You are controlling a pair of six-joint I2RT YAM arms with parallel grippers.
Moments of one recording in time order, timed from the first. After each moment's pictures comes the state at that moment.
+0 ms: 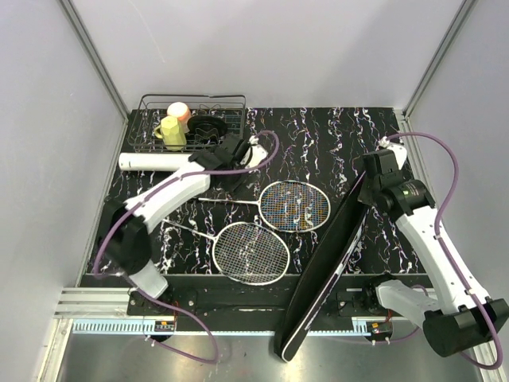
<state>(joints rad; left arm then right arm) -0.66 1.56 1.32 -0.77 -0.16 0.21 0.29 1.05 1.12 -0.96 0.41 0.49</state>
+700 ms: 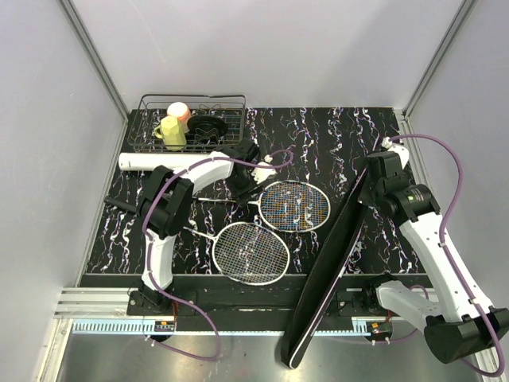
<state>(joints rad) -0.56 2.05 1.52 -0.78 0.10 0.51 0.29 0.99 1.12 -0.96 0.35 0.49</state>
